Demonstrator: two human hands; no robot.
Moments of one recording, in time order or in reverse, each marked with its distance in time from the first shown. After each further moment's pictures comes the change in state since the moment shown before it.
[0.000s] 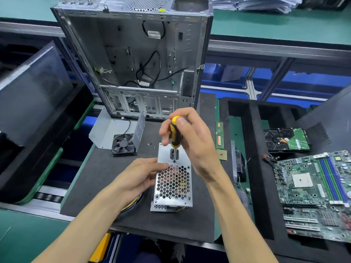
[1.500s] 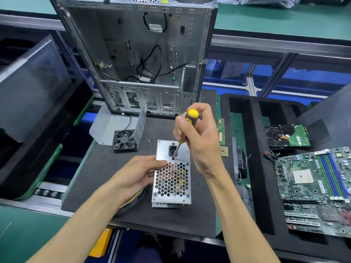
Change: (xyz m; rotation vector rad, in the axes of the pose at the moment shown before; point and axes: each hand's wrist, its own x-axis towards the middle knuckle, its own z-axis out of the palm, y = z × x) left_hand -0.004 -0.002 -0.009 -0.025 -0.004 -0.014; right_hand 0.000 0.013 -0.003 -0.039 0.164 -0.049
